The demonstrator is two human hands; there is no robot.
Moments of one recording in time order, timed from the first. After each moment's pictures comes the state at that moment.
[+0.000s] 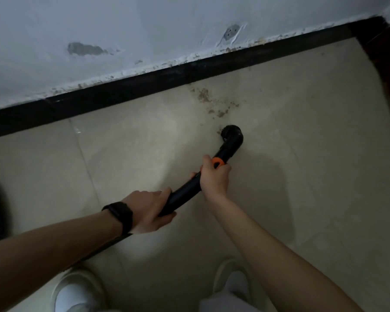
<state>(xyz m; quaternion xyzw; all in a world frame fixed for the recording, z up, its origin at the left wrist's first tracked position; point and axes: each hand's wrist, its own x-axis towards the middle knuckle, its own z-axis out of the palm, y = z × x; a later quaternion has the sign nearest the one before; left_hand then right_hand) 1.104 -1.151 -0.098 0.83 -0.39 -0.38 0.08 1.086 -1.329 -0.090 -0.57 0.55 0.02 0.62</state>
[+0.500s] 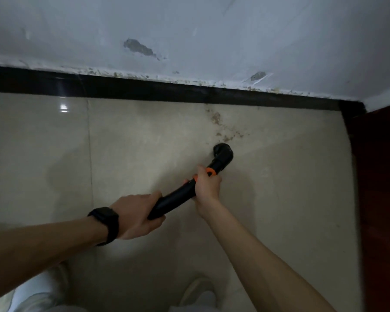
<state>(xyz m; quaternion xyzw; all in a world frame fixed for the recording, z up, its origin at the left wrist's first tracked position) 1.084 -1.130 -0.107 0.85 -0.27 -0.36 0.26 1.109 -1.312 -0.079 -0.58 0.53 0.07 0.61</state>
